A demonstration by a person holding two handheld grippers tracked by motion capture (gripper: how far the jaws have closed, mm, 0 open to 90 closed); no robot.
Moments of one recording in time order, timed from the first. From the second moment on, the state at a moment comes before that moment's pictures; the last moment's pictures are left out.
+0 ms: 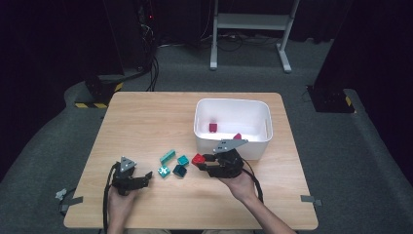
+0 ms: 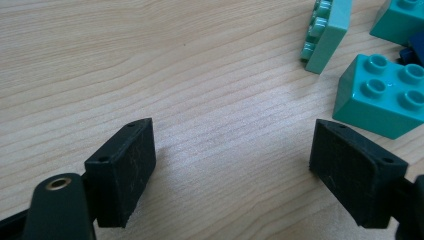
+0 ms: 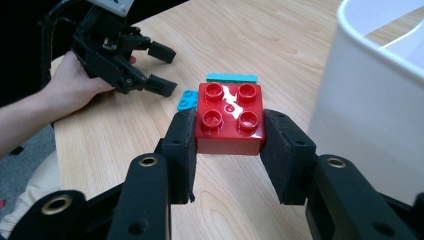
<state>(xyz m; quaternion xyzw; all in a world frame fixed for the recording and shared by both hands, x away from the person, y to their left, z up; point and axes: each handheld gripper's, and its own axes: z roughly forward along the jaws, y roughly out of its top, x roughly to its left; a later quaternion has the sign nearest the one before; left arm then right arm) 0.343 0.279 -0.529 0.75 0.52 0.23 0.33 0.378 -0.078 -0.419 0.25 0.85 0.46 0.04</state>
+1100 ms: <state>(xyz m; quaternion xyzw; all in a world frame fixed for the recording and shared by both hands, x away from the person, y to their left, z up) 0.343 0.279 -0.529 0.75 0.52 0.23 0.33 0.428 -0.139 -0.364 0.32 0.81 0.48 0.10</state>
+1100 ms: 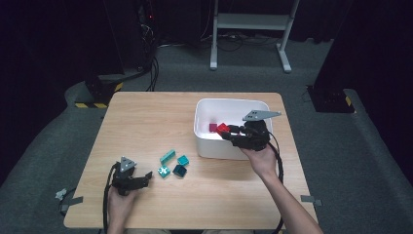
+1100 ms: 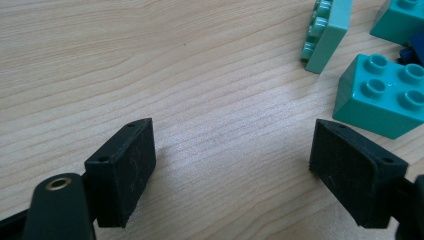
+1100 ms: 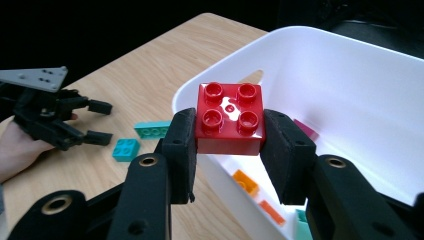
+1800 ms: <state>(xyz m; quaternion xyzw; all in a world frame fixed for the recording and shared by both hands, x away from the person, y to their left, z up) 0.343 0.279 -0.529 0.75 0.52 0.23 0.33 0.456 -0.155 -0.377 0.39 0.79 0.46 0.11</state>
